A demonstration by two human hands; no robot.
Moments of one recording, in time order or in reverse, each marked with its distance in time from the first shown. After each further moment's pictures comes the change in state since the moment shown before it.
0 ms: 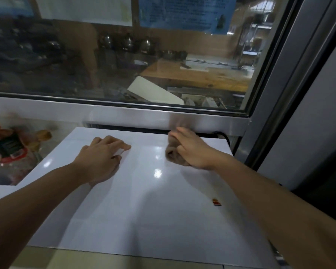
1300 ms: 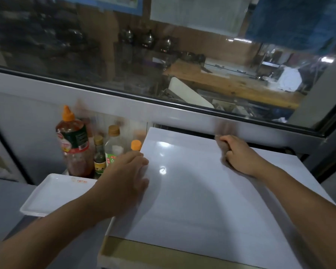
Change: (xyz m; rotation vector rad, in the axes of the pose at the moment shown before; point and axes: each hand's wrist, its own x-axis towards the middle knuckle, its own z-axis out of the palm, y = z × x) left_hand -0.092 -0.127 -0.031 -0.268 0.200 0.127; right_hand 0.054 -0.089 0.036 -0.039 0.123 0.235
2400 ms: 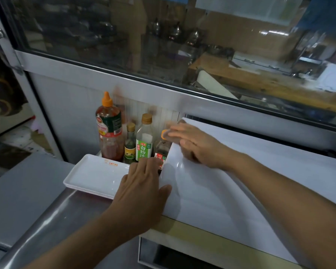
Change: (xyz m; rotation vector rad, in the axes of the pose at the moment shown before) left_hand -0.063 0.009 -0.008 -0.103 0.034 -0.256; right_hand 0.015 -0.144 0.052 0.111 -0.176 -0.675
